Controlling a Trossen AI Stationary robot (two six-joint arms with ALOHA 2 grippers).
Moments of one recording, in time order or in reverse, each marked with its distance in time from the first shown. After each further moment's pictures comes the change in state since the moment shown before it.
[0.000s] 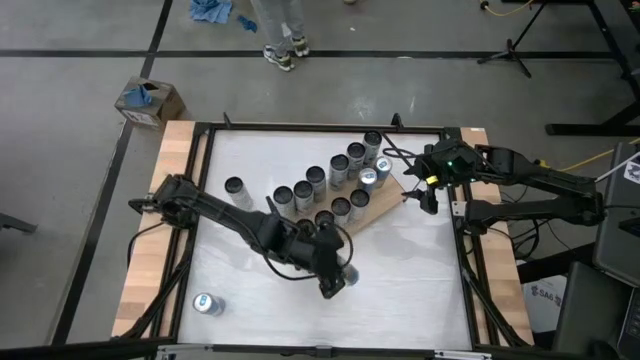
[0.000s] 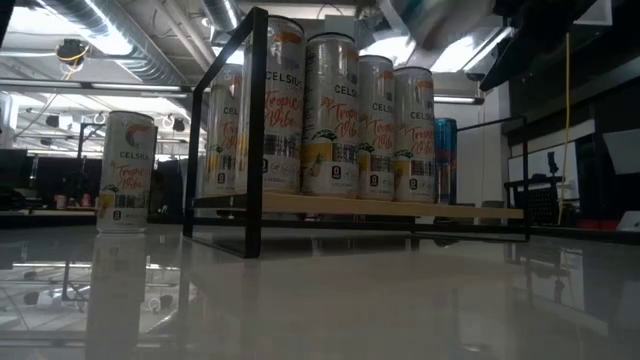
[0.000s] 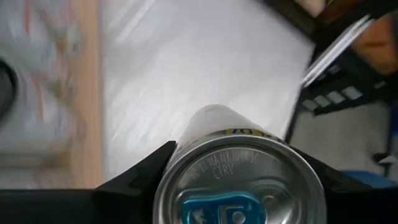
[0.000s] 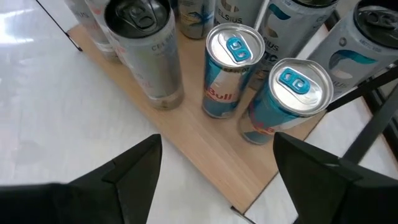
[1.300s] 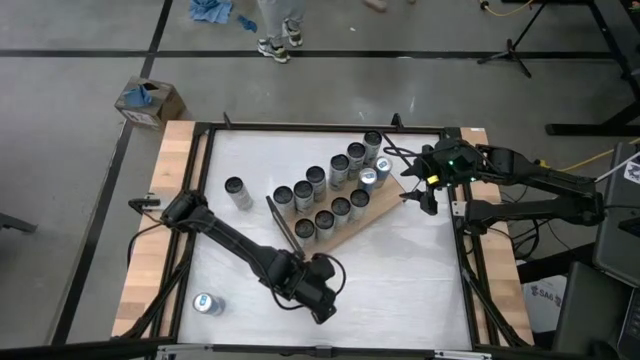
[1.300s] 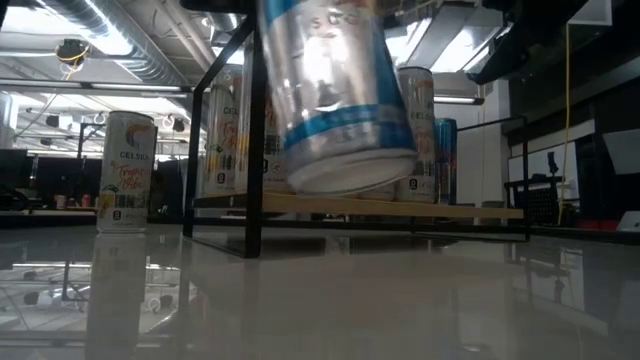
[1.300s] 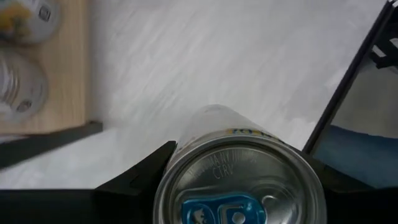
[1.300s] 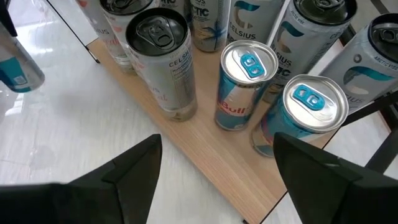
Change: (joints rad) left arm -0.118 0.145 -0.002 -0.128 0.023 -0.205; right arm 0.000 0.000 0.000 0.039 -0.049 0.008
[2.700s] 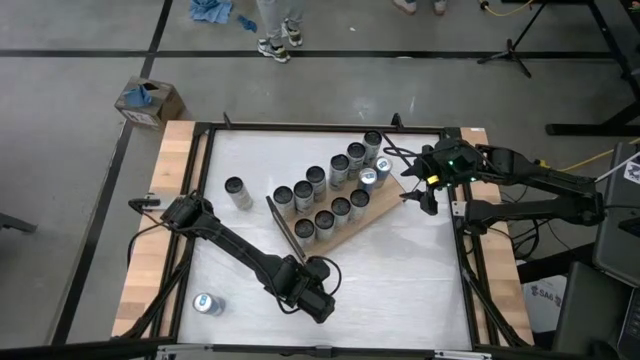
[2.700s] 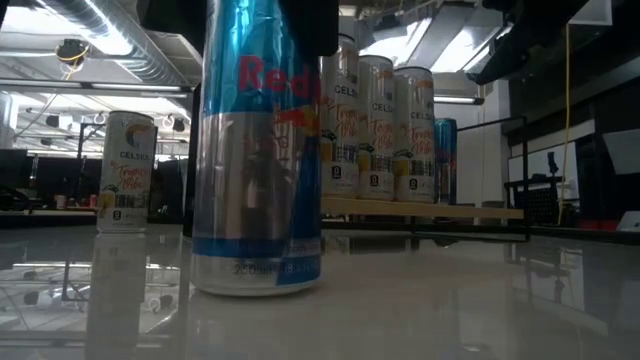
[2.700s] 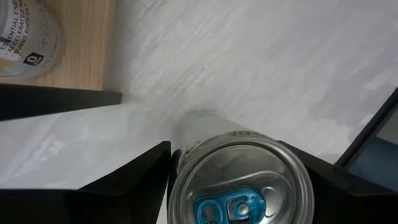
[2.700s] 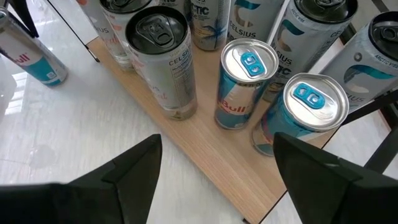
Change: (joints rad) left arm -0.016 0.059 0.000 -0.075 -0.002 -0.135; right arm 0.000 0.000 0.000 -0.004 0.000 0.000
